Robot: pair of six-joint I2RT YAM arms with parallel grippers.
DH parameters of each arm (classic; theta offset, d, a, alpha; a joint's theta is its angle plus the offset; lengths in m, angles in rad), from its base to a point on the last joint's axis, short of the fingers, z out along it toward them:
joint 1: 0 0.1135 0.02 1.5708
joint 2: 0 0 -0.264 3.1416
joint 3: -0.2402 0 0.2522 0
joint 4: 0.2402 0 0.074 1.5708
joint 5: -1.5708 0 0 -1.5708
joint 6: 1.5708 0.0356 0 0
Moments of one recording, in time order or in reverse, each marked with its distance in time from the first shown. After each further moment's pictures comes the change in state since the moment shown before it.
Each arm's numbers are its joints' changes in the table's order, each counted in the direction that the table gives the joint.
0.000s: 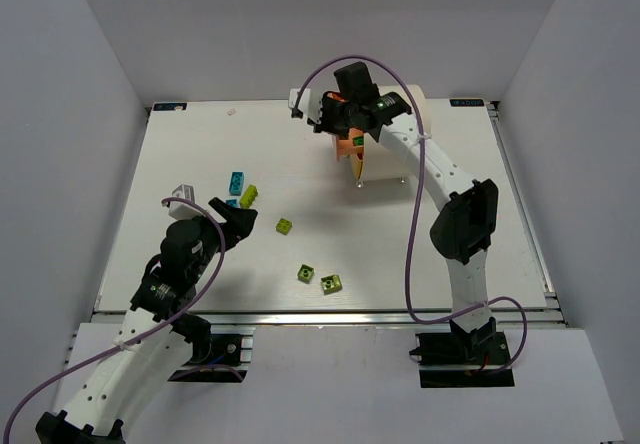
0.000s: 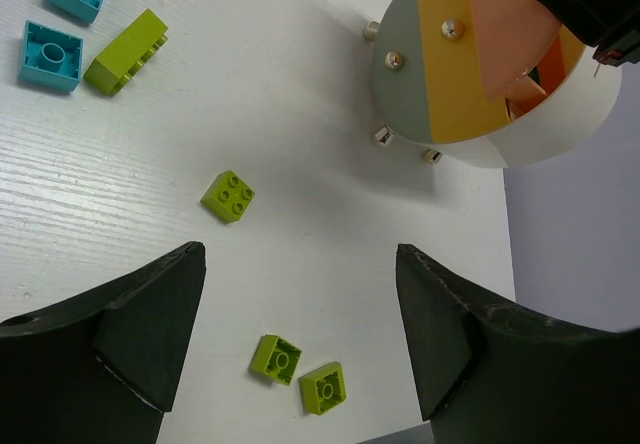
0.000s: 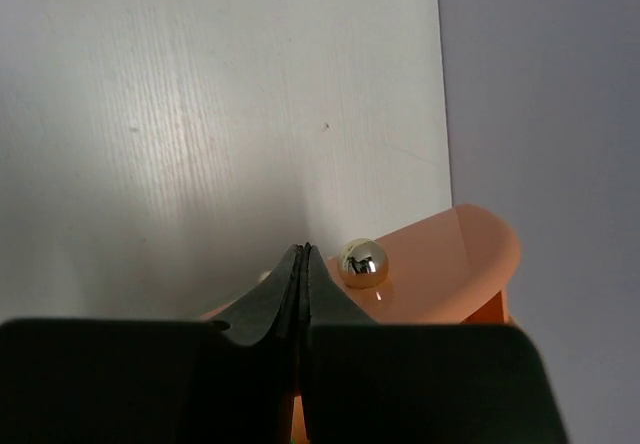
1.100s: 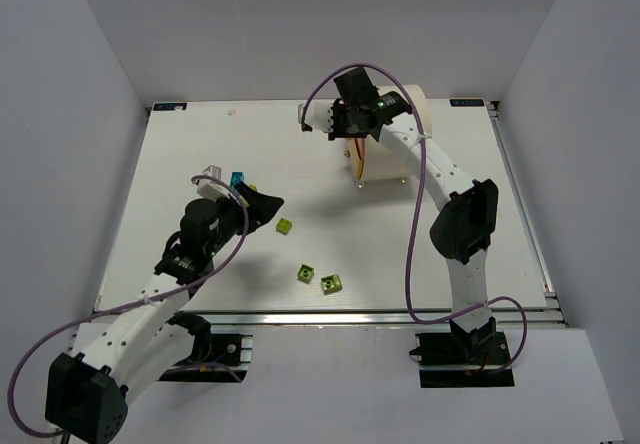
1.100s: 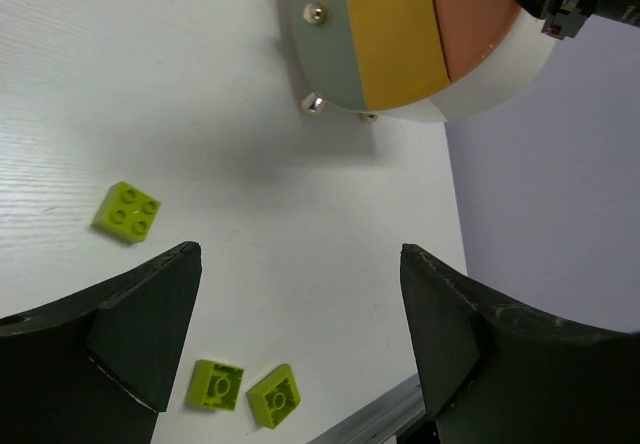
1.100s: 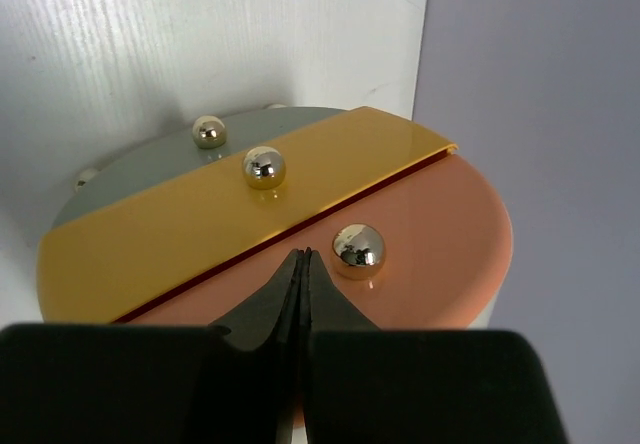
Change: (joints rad) left arm 0.001 -0.273 0.008 -0.323 -0.216 -0.013; right arm 0.005 -0.001 -0.007 0.156 -0.383 -0.222
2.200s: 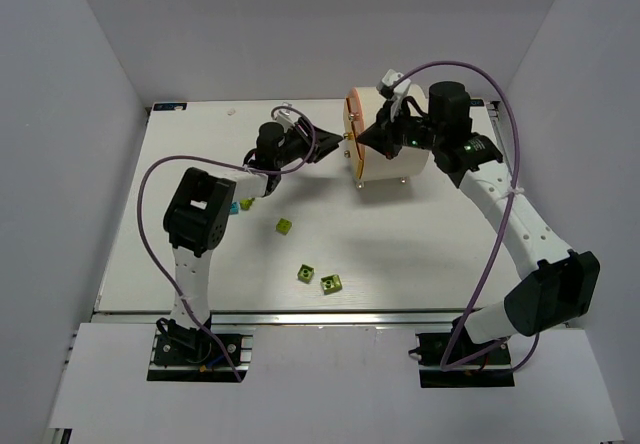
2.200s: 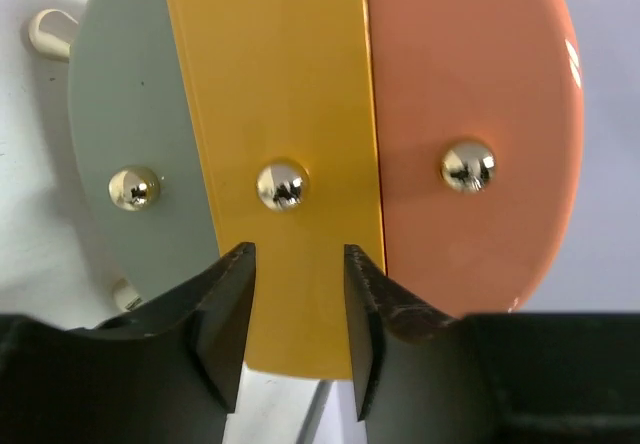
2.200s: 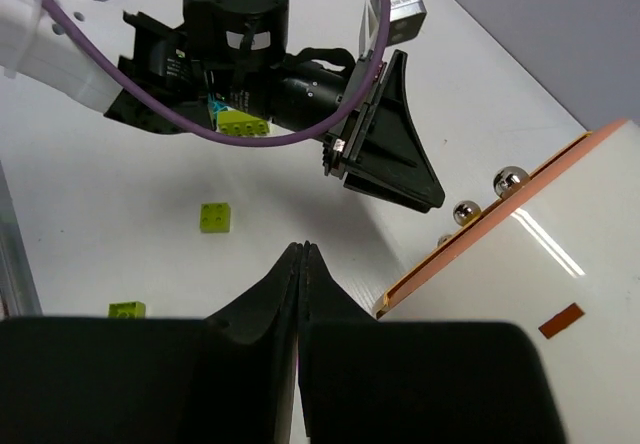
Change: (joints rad) left arm -0.001 -1.323 -0.804 -0.683 -0.395 -0.395; right arm -0.201 0.640 0.727 -0.558 0.717 0.932
